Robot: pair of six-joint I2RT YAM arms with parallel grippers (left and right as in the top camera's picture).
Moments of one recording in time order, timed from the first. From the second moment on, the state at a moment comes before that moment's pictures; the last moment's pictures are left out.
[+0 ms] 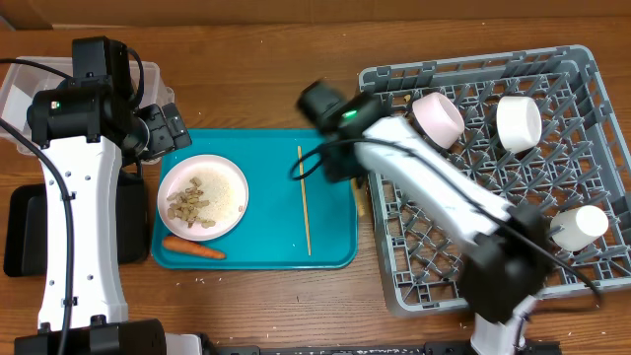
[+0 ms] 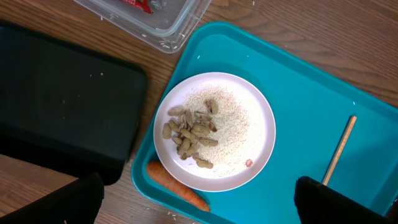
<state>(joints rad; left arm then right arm) 0.11 1.58 1.70 -1.36 -0.09 -0.32 0.65 1.95 1.78 -1.26 0.14 0.41</state>
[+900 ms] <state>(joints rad) 0.11 1.58 1.70 -1.36 -0.09 -0.32 0.39 1.86 1.46 -1.25 -0.09 0.18</state>
